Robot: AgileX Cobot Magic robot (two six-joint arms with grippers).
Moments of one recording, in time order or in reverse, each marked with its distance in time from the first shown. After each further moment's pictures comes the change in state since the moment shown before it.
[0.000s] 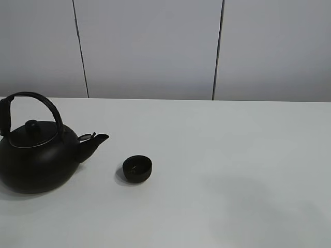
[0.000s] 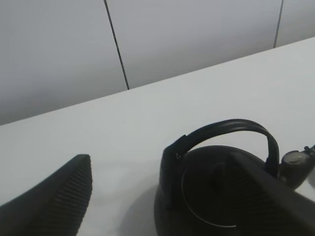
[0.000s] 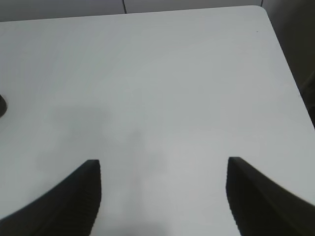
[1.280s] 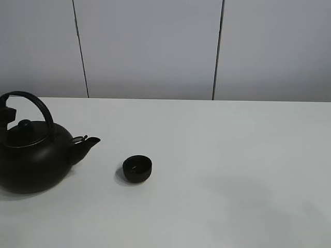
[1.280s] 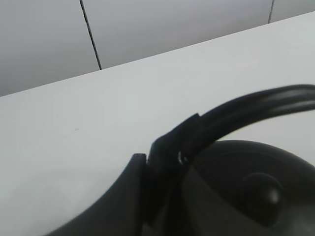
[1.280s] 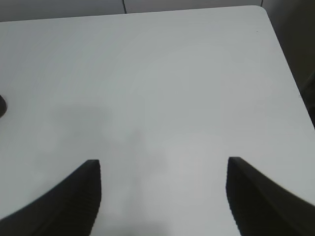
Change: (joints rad) left arm 0.017 0.600 -0.158 -0.087 -0.369 0.219; right arm 0.000 0.000 0.000 0.000 0.000 0.000
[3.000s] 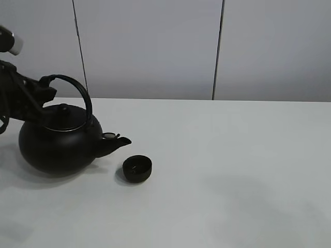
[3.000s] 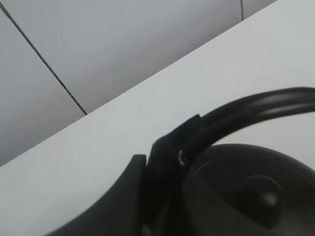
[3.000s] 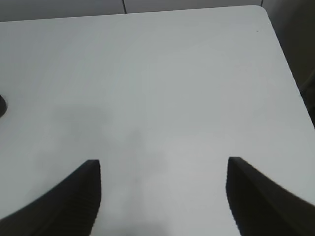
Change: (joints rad) left arm -0.303 -0.111 -0.142 -0.248 0.294 0.230; right arm 0.000 0.000 0.000 0.000 0.000 0.000
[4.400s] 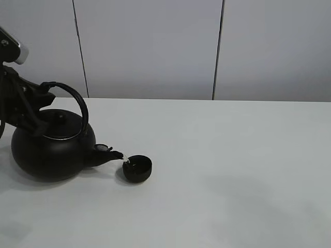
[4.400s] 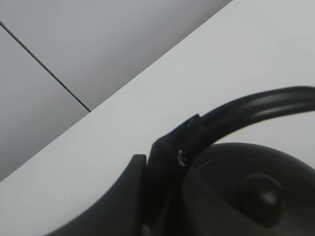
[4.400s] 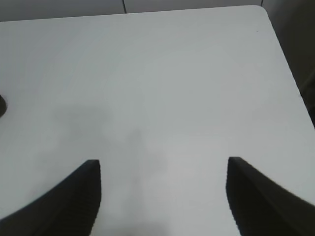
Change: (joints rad) left arm -0.001 0.000 -0.001 0.000 0.037 0.125; right arm 0.000 0.000 0.000 0.000 0.000 0.000
